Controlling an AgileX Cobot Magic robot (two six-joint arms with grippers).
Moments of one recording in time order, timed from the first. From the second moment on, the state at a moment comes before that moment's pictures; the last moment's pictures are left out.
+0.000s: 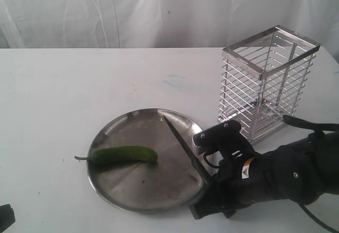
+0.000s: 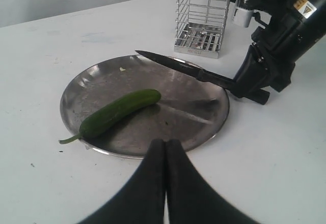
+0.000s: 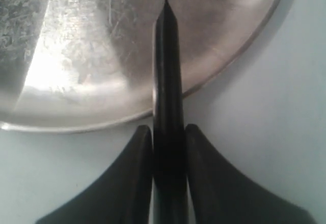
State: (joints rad) left arm -0.63 0.00 0.02 -0.16 0.27 0.10; right arm 0.67 1.61 -0.56 0.24 0.10 -0.17
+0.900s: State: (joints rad) left arm -0.63 0.00 0.02 -0.16 0.27 0.10; right arm 0.67 1.50 -0.59 0.24 0.30 -0.17
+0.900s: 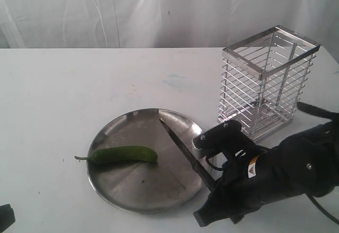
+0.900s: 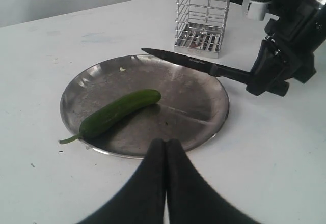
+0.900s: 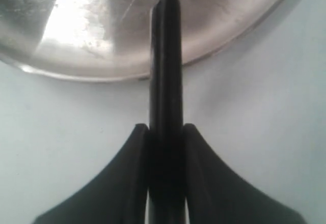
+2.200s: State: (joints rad) left arm -0.63 0.04 -0.05 -0.04 0.16 -0.25; right arm 0.76 1.31 -0.83 0.37 0.64 -0.08
